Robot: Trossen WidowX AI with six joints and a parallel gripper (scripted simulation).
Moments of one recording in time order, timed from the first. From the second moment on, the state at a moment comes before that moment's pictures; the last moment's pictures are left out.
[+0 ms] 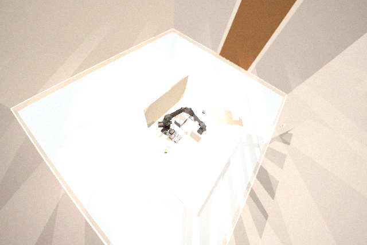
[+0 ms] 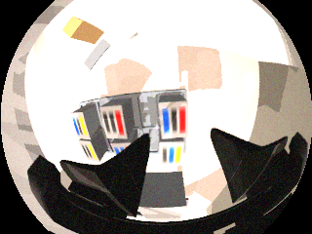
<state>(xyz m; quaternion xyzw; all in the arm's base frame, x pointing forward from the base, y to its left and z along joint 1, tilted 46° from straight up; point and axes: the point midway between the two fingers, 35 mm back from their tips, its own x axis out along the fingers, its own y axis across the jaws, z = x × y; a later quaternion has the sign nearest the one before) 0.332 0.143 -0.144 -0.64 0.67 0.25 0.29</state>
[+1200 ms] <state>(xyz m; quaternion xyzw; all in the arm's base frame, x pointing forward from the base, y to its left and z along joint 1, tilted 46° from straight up) 0.328 0.101 -0.186 -0.64 0.67 0.25 0.29</state>
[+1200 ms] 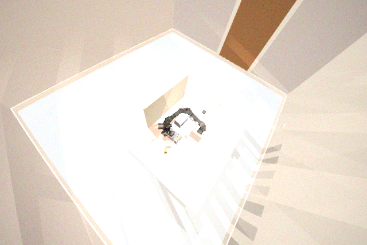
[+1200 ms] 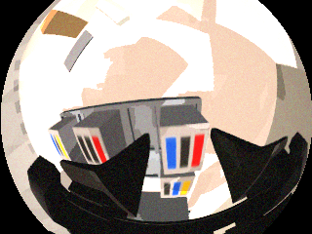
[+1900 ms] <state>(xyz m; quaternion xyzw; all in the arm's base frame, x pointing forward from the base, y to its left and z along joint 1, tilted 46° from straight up) 0.326 0.095 -0.191 -0.64 0.67 0.25 0.29</state>
